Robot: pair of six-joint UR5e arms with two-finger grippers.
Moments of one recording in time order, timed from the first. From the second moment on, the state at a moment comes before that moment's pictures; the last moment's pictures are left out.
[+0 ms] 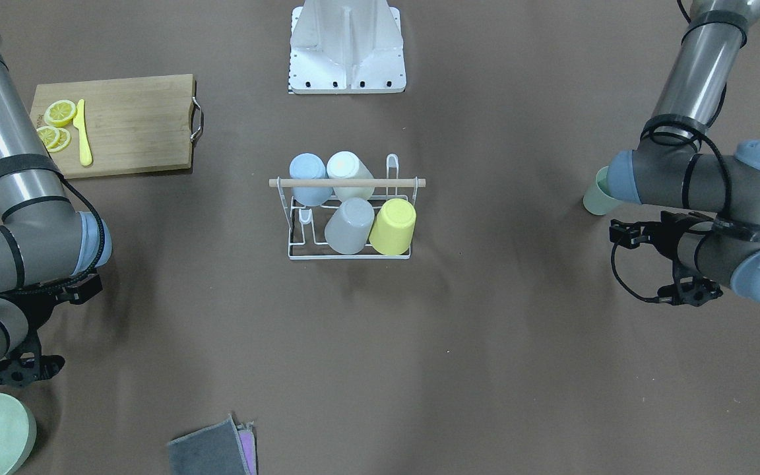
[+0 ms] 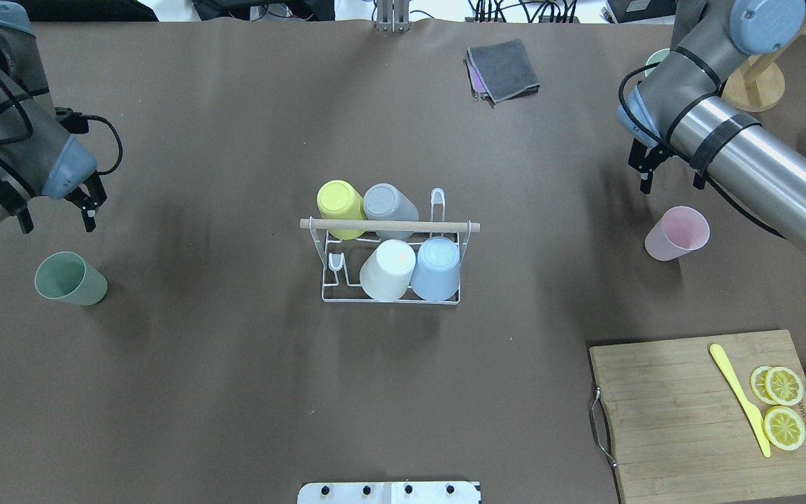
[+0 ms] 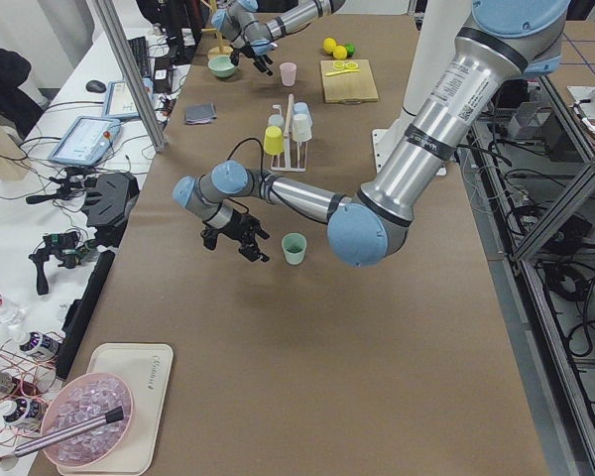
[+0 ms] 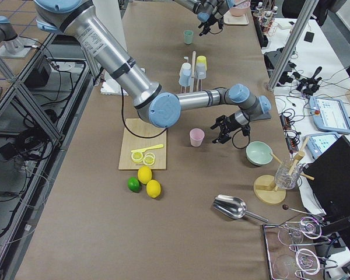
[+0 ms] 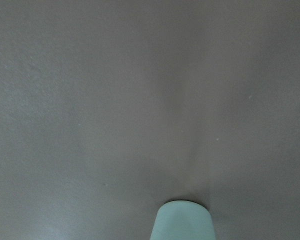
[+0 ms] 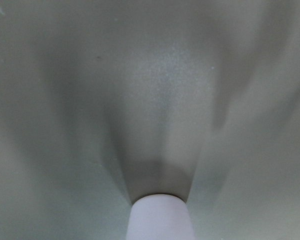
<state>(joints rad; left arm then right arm) -1.04 -2.12 -1.25 -0.88 -2.44 -0.14 1.06 -0.78 0.92 -2.24 2.40 -0.11</state>
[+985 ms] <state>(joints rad) -0.96 -2.08 -1.29 -0.83 -2.45 -0.11 0.99 -0.81 0.88 -2.29 2.41 -0.16</state>
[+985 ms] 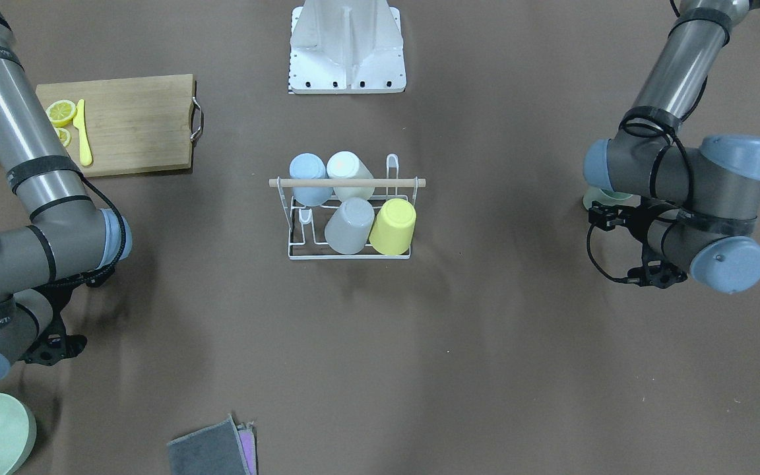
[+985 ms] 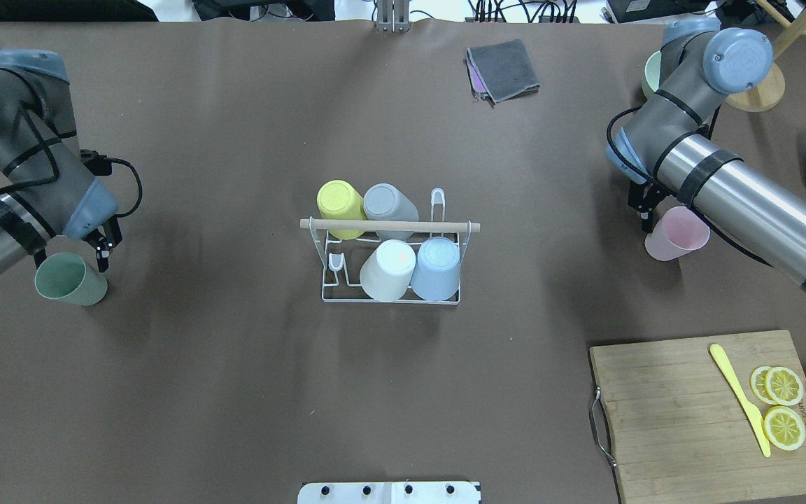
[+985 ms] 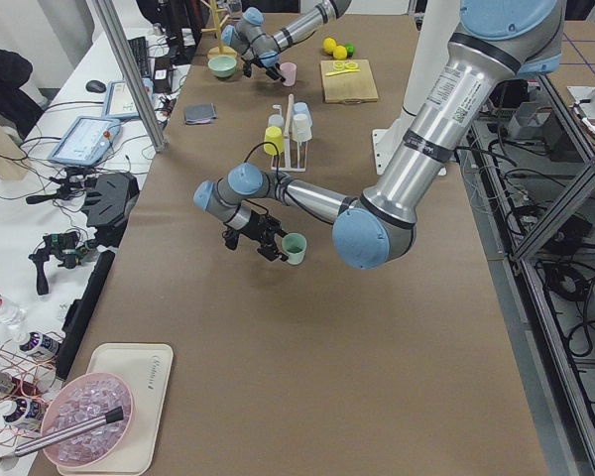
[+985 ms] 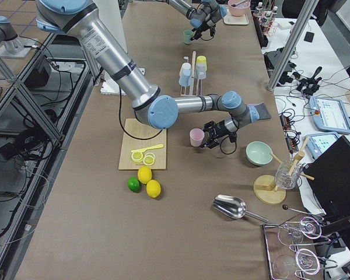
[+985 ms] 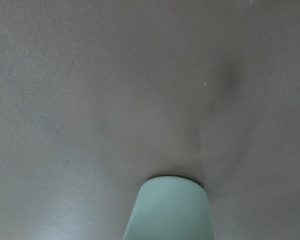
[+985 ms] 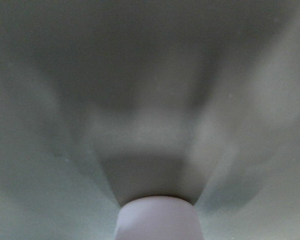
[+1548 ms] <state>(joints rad) -0.93 -2.04 -1.30 -0.85 -2.46 -0.11 0.98 -0.82 0.86 -2.29 2.45 -0.16</state>
